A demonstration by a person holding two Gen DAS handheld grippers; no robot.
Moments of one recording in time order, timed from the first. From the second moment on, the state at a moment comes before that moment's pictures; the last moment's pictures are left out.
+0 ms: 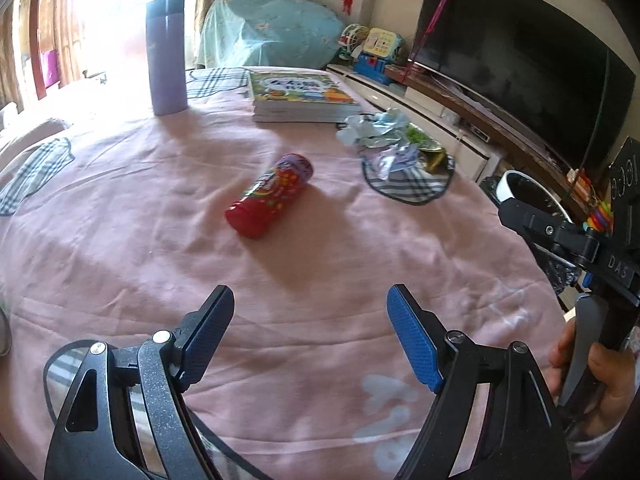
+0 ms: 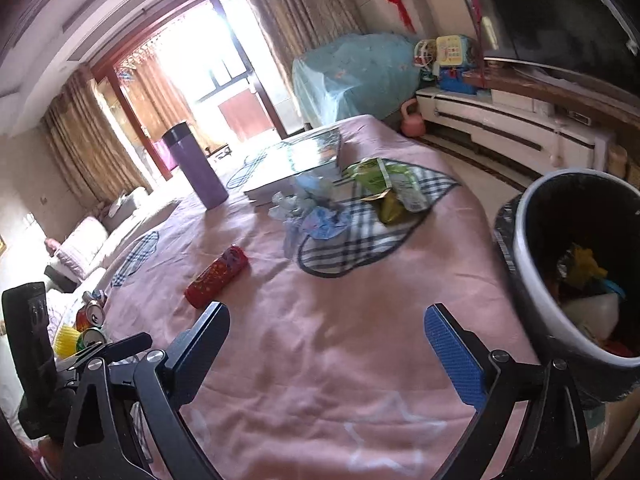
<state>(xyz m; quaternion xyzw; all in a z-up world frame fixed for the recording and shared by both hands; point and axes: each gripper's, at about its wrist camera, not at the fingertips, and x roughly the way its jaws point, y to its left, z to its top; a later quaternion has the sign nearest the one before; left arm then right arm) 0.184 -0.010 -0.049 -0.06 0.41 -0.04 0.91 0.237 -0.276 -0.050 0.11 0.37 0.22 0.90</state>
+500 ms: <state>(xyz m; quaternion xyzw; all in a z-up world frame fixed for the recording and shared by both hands) 0.227 0.014 -0.048 -0.04 0.41 -0.02 0.91 0.273 -0.239 -0.056 0.07 0.39 0.23 0.89</state>
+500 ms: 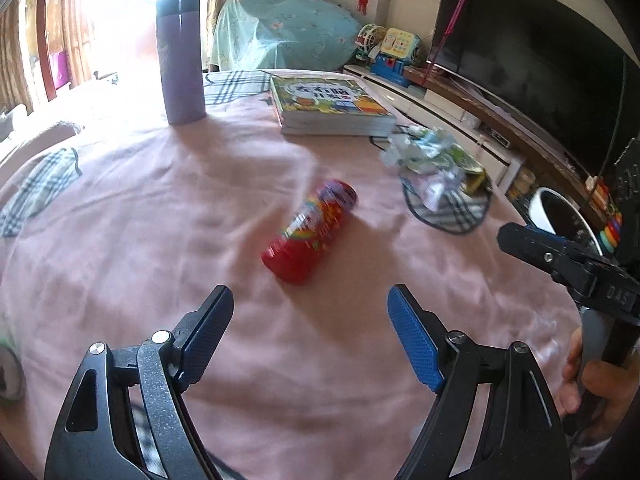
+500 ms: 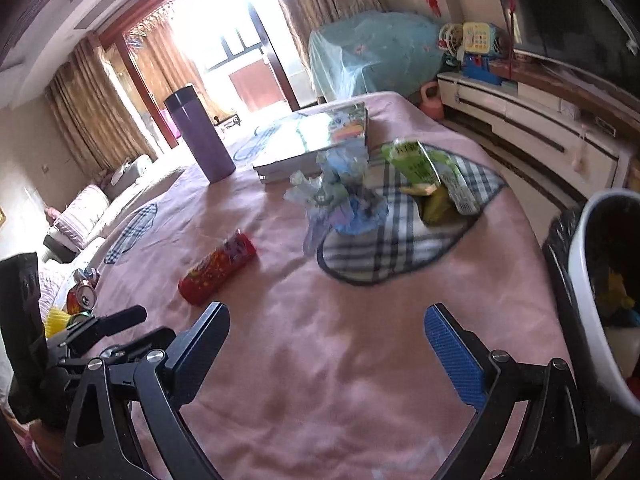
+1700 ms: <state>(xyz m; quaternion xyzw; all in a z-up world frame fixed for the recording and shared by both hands) 0.227 -0.035 -0.053 -0.04 0.43 -0.11 0.90 0.262 -0.281 -0.056 0.13 0.38 0.23 0.89</state>
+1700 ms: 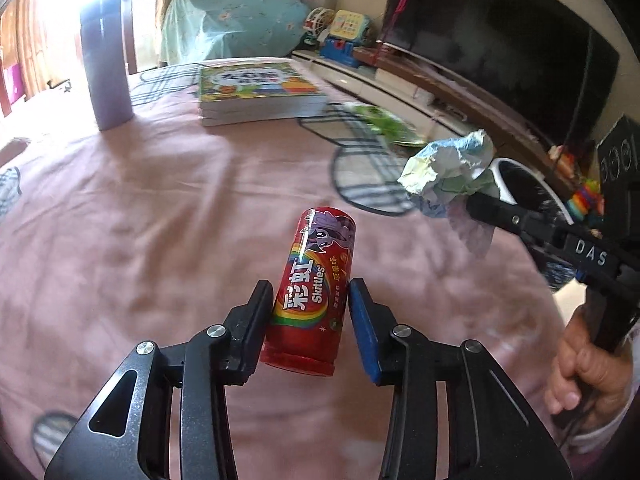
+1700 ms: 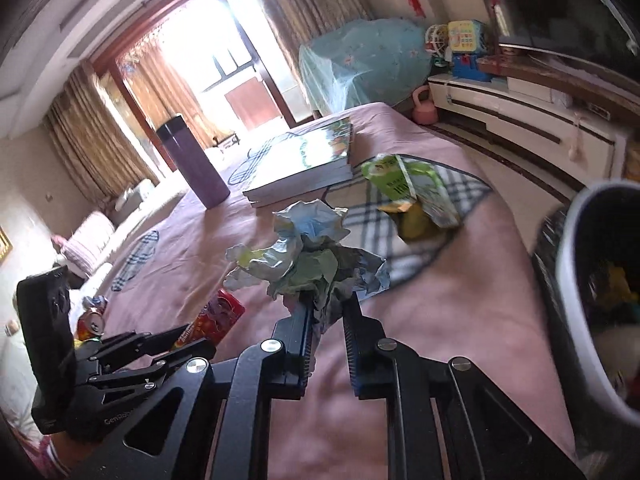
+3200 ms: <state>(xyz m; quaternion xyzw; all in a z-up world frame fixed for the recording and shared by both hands) 0.187 -0.226 -0.007 0.05 0.38 -0.25 0.89 0.165 -0.463 -0.037 0.22 0.32 0.09 0.92</state>
